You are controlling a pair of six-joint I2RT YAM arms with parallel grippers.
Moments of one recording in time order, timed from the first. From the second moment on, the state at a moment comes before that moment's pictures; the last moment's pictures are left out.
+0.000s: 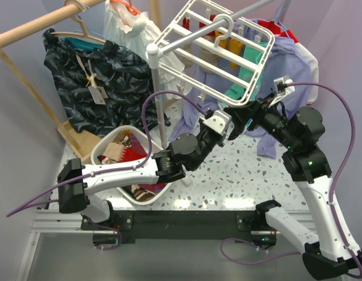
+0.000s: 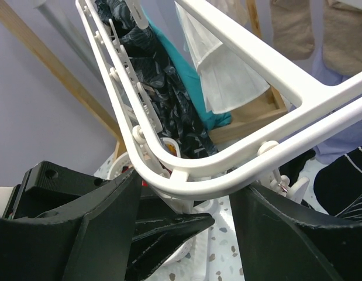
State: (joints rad) left arm -1.26 1.54 1.28 0.51 -0.58 0.16; right arm 0.30 0.85 1.20 -0.31 -0.40 0.44
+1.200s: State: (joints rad) left arm -1.31 1.50 1.23 0.36 -0.64 0.11; right arm 0.30 0.83 1.16 -0.15 -0.36 0.49
